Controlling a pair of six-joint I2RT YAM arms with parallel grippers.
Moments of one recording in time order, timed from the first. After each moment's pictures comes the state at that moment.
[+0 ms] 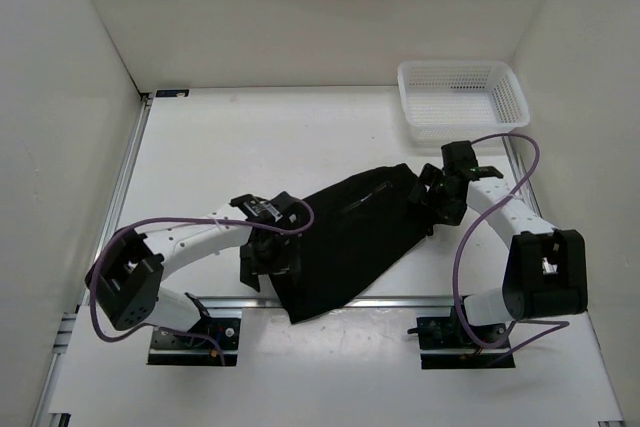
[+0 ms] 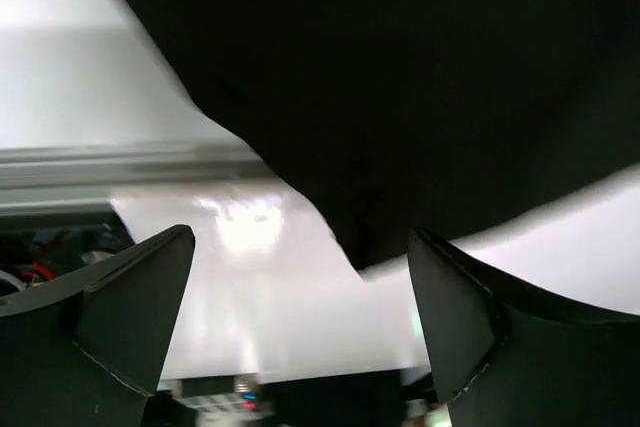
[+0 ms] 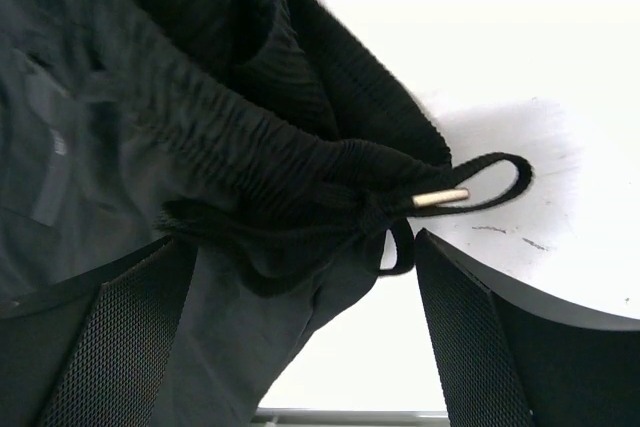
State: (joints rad) left arm -0.87 1.41 0.92 -1.01 0.13 -0.89; right arm 0.14 1.39 0.90 -0.64 -0.04 0.59
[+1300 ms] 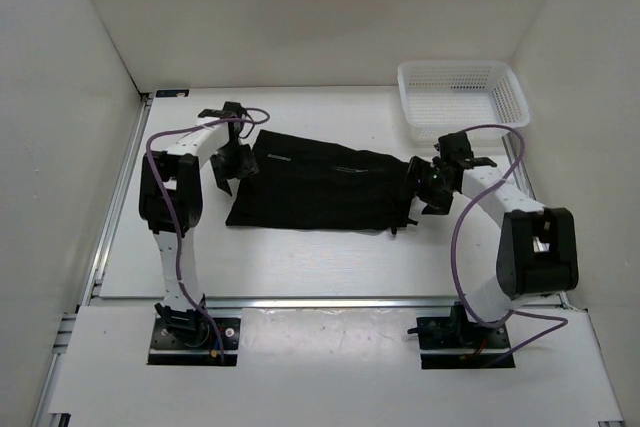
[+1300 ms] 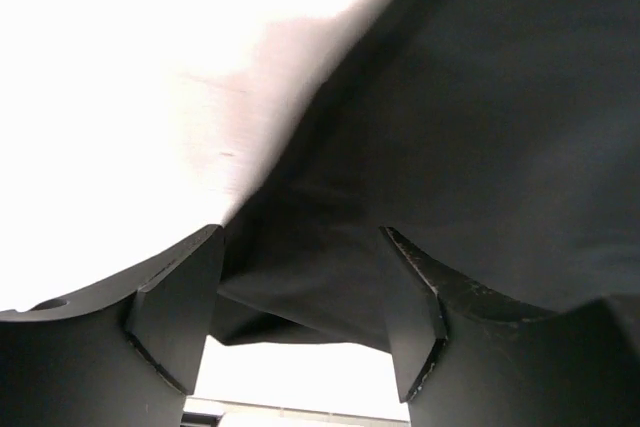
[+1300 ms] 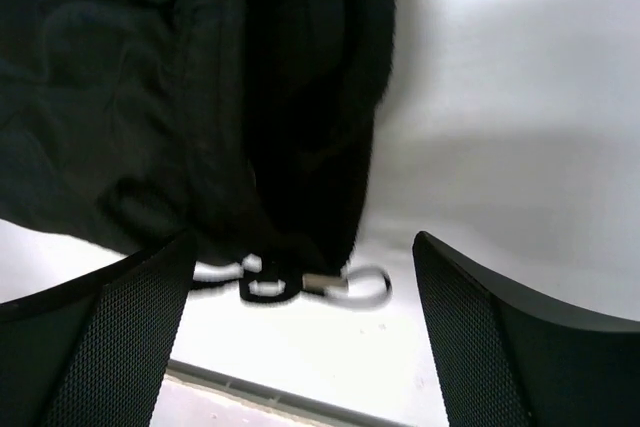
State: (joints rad) left arm -0.19 2.08 1.64 -1.00 -0.06 -0.50; right arm 0.14 1.49 0.96 -0.60 -0.25 0.46
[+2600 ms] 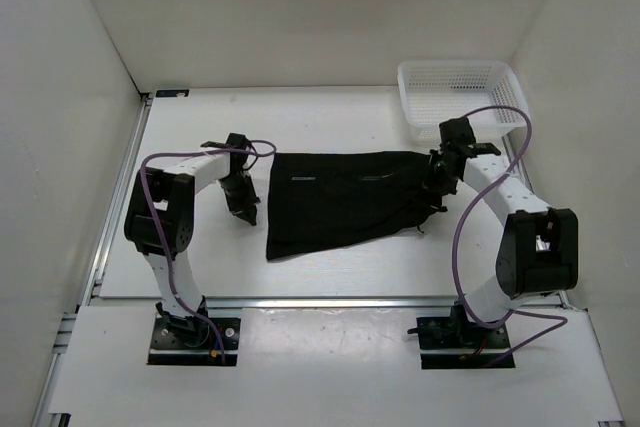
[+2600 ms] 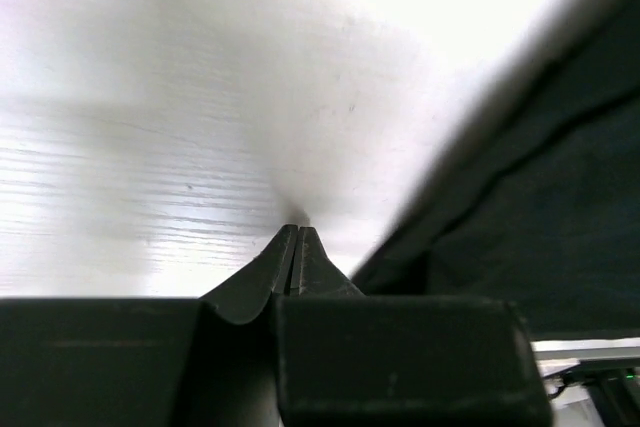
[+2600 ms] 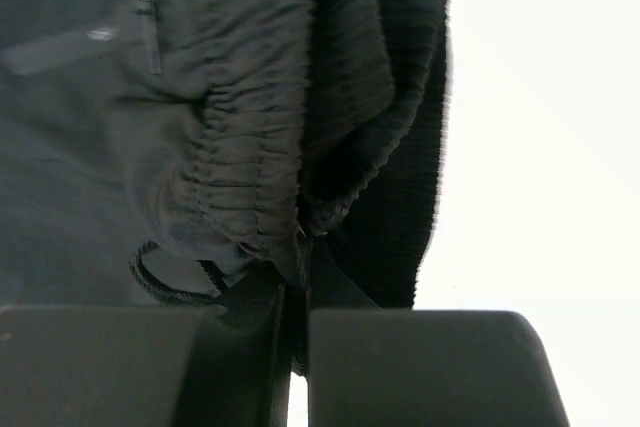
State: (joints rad) left arm -0.24 1.86 1.19 -0.84 0.12 -0.53; right arm 0.15 1.54 1.09 -0.68 -0.04 0.40
